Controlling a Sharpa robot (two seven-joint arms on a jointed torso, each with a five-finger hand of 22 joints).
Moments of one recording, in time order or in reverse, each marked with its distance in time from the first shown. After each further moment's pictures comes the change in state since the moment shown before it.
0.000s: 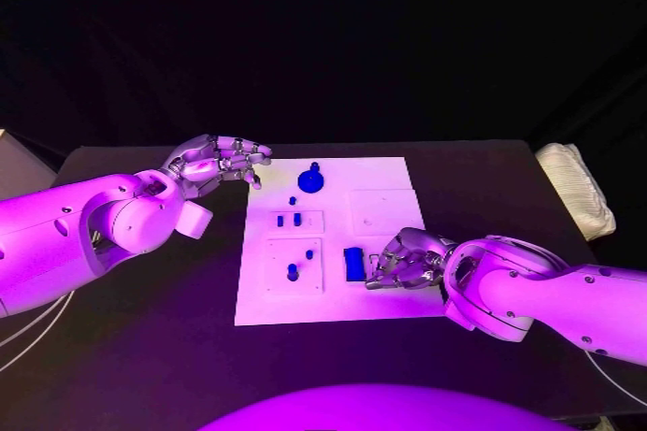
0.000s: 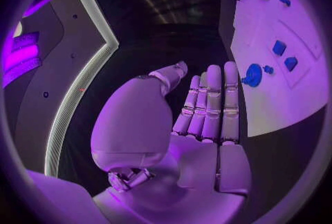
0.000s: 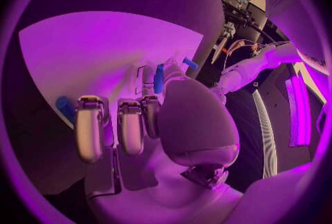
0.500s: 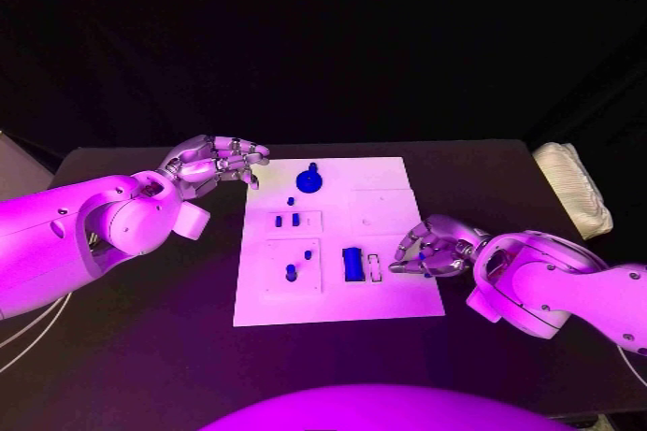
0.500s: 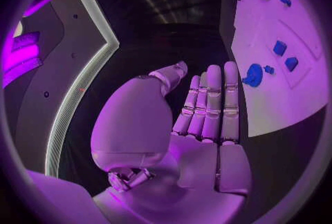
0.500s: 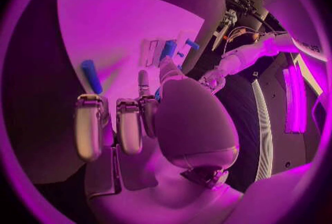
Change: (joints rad) left arm 0.000 -0.001 0.000 0.003 0.002 0.000 0.006; left_hand 0.004 -0.004 0.000 0.000 0.000 0.000 0.000 0.000 0.001 0.000 0.000 0.004 0.000 0.000 0.000 0.000 0.001 0.000 0.000 0.000 -0.004 -0.003; right arm 0.019 -0.134 0.001 0.024 0.047 -0.078 0.098; right_hand 0.050 -0.008 0.013 -0.013 0.066 -0.113 0.055 -0.086 -0.038 -0.005 0.041 0.000 0.000 -0.005 0.032 0.000 0.000 0.000 0.002 0.013 -0.029 0.000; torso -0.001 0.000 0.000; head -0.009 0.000
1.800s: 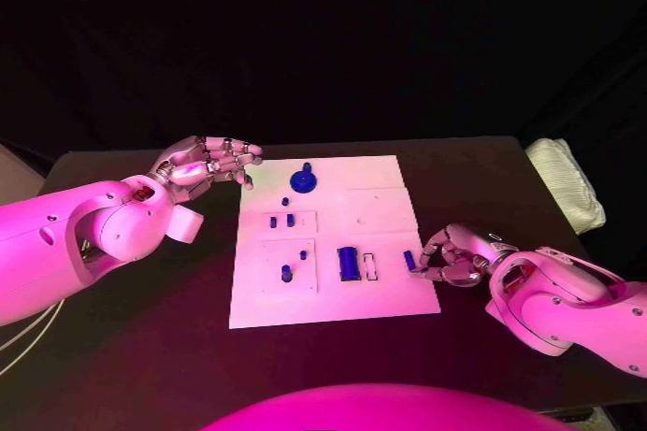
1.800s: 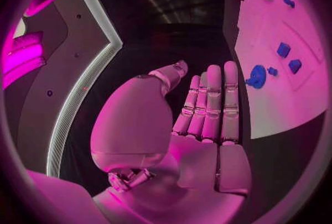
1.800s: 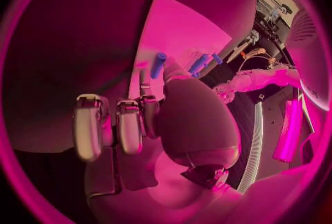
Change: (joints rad) left arm -0.008 -0.011 0.000 0.010 0.008 0.004 0.039; left_hand 0.005 -0.005 -0.003 0.003 0.000 0.000 0.000 0.000 0.001 0.000 0.000 0.004 0.000 0.000 0.000 0.000 0.000 0.000 0.004 0.004 -0.004 -0.002; right arm -0.093 -0.048 -0.007 -0.036 -0.315 -0.094 -0.057; right_hand -0.051 -0.013 -0.004 0.010 0.006 0.075 -0.025 0.013 0.007 0.002 -0.006 -0.006 0.000 0.001 0.001 0.000 0.000 0.000 0.000 0.007 0.009 0.000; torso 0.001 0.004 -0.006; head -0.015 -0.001
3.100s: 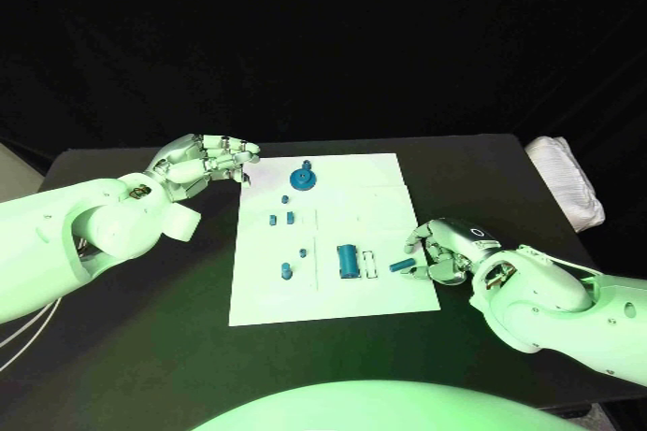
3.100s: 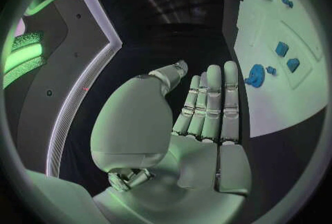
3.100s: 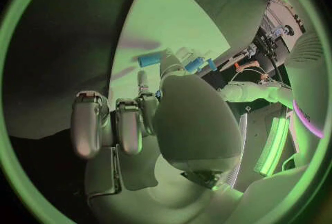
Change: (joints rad) left arm -0.001 -0.007 0.000 -0.002 0.000 0.007 -0.006; left_hand 0.000 0.000 0.000 0.000 0.000 0.000 0.000 0.000 0.001 0.000 0.000 0.000 0.000 0.000 0.000 0.000 0.000 0.000 0.004 -0.004 -0.005 -0.001; right arm -0.012 0.061 0.000 -0.006 -0.198 -0.047 -0.026; right_hand 0.100 -0.068 -0.004 -0.004 -0.012 -0.076 0.033 -0.037 -0.011 -0.002 0.016 -0.064 0.000 0.000 0.011 -0.006 0.001 0.000 0.000 0.007 -0.065 0.000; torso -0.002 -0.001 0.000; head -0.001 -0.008
